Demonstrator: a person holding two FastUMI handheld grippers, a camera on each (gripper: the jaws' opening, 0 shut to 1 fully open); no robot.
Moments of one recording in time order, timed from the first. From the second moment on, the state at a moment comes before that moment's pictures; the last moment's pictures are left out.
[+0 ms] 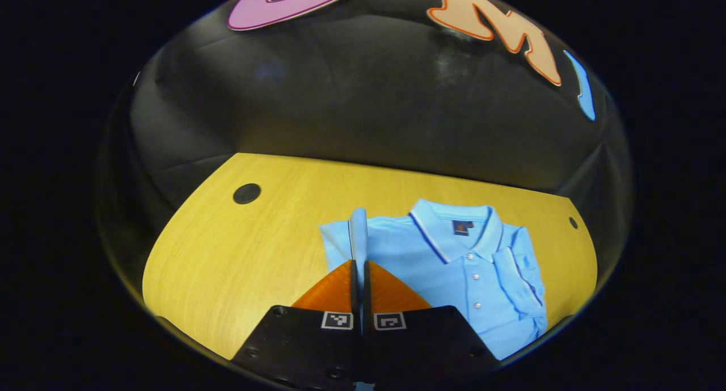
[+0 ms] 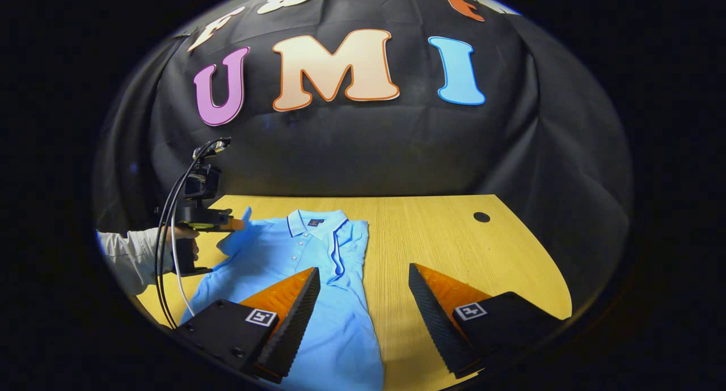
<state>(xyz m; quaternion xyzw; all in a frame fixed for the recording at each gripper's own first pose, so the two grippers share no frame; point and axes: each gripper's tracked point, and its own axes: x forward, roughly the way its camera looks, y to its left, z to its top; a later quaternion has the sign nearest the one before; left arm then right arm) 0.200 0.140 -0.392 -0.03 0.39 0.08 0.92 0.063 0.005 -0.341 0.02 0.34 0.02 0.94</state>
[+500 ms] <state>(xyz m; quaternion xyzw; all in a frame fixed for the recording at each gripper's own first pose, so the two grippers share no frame) 0.193 0.059 -0.434 -0.02 0.43 0.05 0.90 0.058 -0.050 -0.347 0.03 0.34 0.02 0.94</state>
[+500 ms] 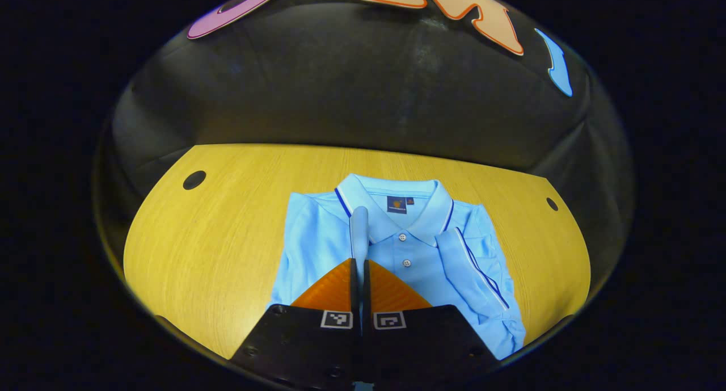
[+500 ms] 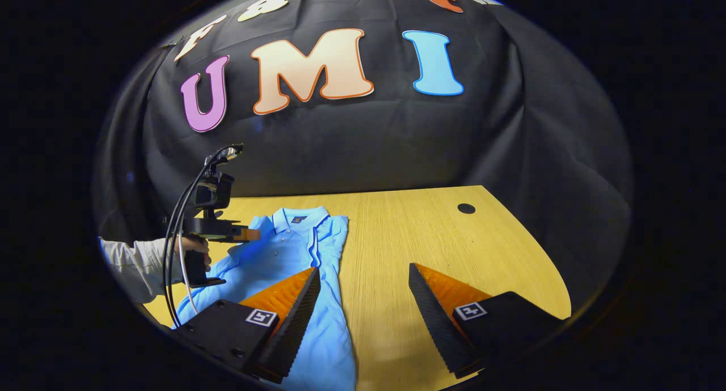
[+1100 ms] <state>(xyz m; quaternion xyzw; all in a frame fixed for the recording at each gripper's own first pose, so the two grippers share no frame) 0.100 0.072 -0.339 0.00 0.35 0.04 0.93 0.036 -0.008 -0.342 0.03 0.33 0.11 0.94</state>
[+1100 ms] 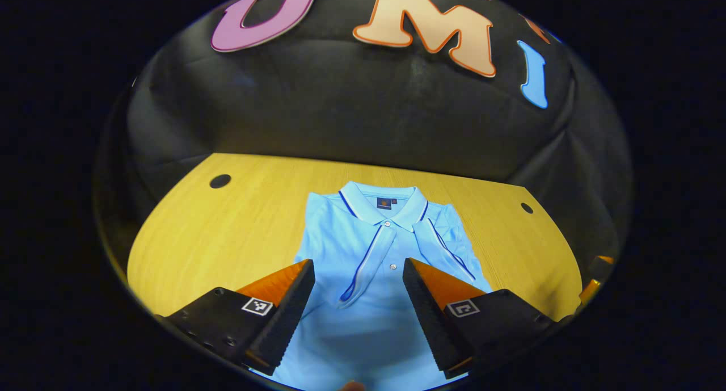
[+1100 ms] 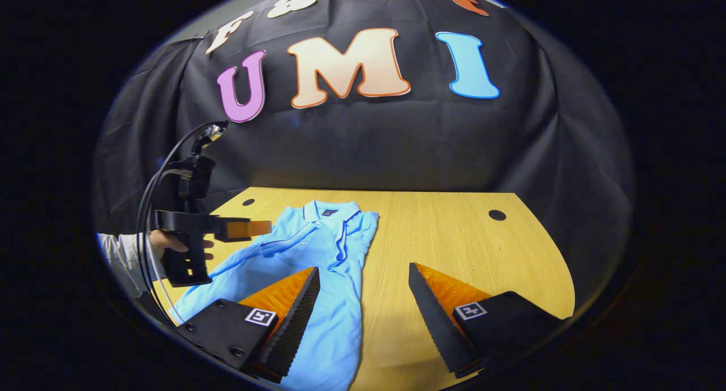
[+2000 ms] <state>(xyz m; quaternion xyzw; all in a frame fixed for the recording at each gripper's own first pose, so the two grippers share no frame) -0.178 0.157 -0.333 0.04 0.41 0.01 0.91 -0.151 0.038 -0.370 -0.01 0.39 0.07 0.92</state>
